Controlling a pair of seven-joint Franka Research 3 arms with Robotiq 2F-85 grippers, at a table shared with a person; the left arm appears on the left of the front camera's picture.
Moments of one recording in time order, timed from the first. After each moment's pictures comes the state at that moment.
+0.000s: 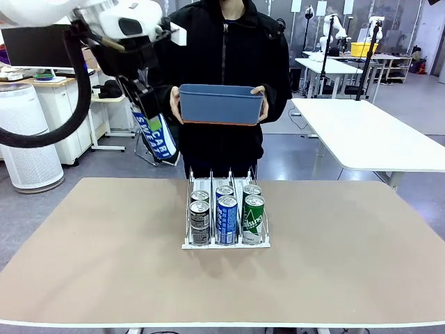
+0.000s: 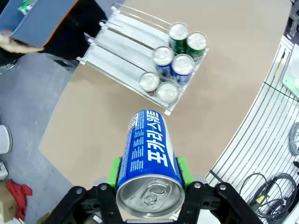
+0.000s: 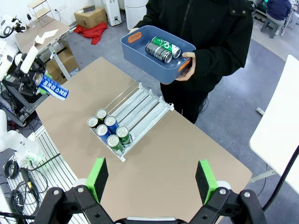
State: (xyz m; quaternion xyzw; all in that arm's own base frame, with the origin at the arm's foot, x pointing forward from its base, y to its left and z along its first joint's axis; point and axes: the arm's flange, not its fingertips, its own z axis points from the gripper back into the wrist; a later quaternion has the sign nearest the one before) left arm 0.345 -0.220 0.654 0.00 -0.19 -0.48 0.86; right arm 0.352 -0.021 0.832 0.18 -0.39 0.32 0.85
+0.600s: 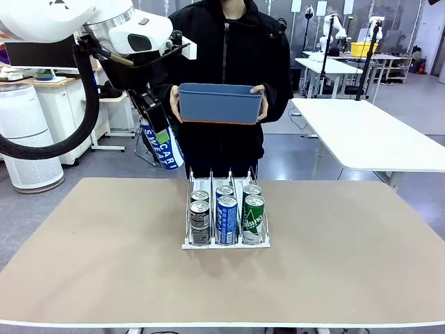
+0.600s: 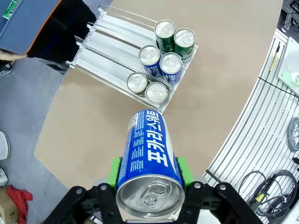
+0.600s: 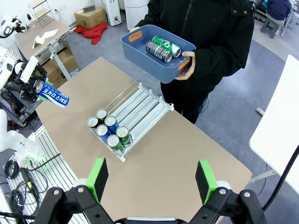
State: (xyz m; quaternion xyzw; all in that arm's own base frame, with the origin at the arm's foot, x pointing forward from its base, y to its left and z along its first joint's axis) left arm 0.337 -0.229 0.641 -0.01 -0.19 -0.49 0.85; right arm 0.352 -0.021 0.832 0.18 -0.39 0.32 0.85
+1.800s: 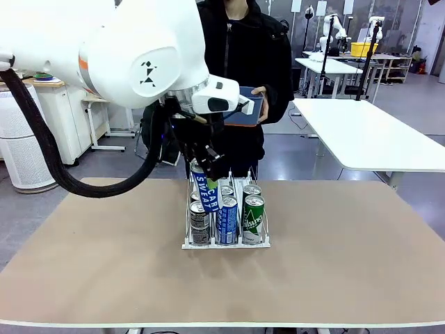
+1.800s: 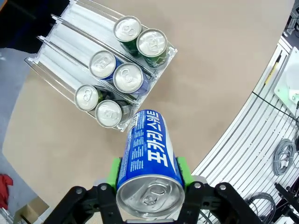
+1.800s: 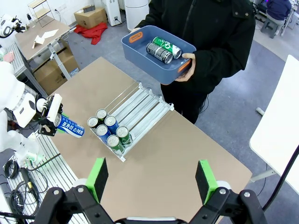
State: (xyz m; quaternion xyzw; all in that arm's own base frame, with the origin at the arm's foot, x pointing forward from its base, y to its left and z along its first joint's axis) left arm 0.325 -0.337 0.553 -0.01 -0.14 -0.45 0.88; right arm 0.352 -0.021 0.832 0.18 -0.39 0.32 0.85
